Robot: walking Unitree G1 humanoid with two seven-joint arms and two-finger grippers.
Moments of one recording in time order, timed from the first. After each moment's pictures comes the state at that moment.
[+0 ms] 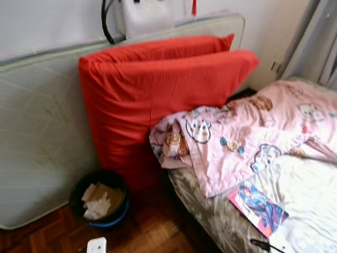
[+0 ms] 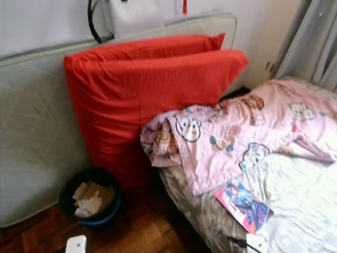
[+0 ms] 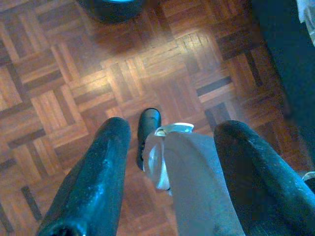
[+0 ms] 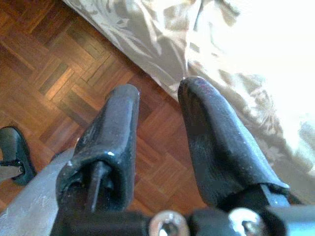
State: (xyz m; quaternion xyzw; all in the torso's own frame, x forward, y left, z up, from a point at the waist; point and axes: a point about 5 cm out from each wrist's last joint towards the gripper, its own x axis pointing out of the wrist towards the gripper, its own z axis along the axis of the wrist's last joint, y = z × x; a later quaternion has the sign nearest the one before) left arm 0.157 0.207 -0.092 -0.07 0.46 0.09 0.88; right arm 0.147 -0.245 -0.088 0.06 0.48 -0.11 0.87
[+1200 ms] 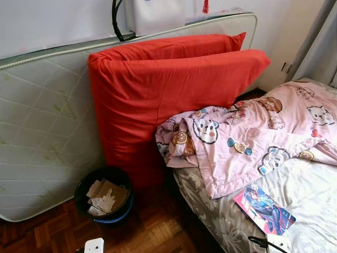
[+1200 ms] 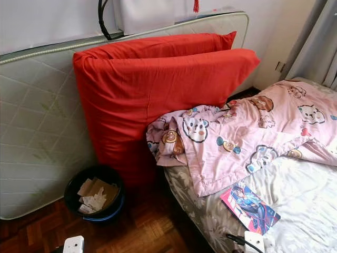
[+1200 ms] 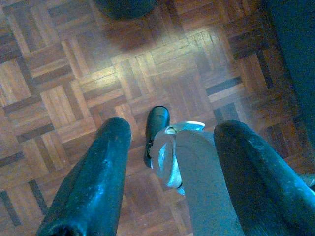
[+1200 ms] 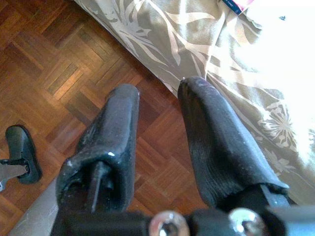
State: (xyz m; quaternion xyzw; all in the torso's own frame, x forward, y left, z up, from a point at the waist) left arm 0.156 0.214 -0.091 -0.06 0.46 0.09 0.88; right arm 0.152 -0.241 -0.087 0.07 0.48 -0.11 0.87
